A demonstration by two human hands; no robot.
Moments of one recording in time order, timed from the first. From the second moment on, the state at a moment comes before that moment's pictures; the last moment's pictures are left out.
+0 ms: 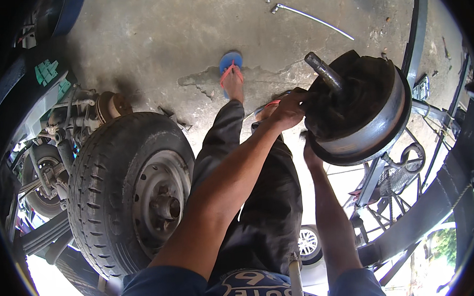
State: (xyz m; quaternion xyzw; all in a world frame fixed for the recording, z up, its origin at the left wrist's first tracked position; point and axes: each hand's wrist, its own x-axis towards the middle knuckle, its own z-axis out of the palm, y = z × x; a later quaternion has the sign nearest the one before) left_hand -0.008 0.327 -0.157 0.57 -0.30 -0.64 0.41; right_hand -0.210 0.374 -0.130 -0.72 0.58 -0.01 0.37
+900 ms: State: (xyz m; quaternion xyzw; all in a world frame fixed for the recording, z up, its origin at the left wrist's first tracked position) left_hand -0.001 0.317 -0.148 0.57 -0.30 -0.66 0.39; right_hand -0.228 0.336 -0.001 -0.22 0.58 0.02 0.78
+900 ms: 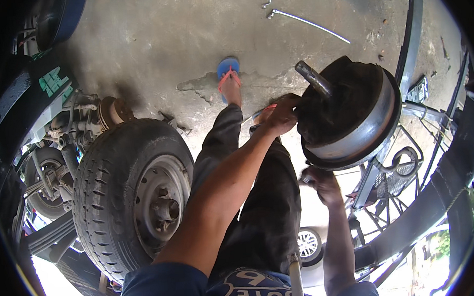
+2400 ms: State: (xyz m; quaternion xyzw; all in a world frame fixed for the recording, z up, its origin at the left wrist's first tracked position) left_hand -0.005 0.322 -0.157 0.59 -0.29 -0.66 0.37; right_hand -0.206 0.369 -0.050 -0.47 0.64 0.04 0.60
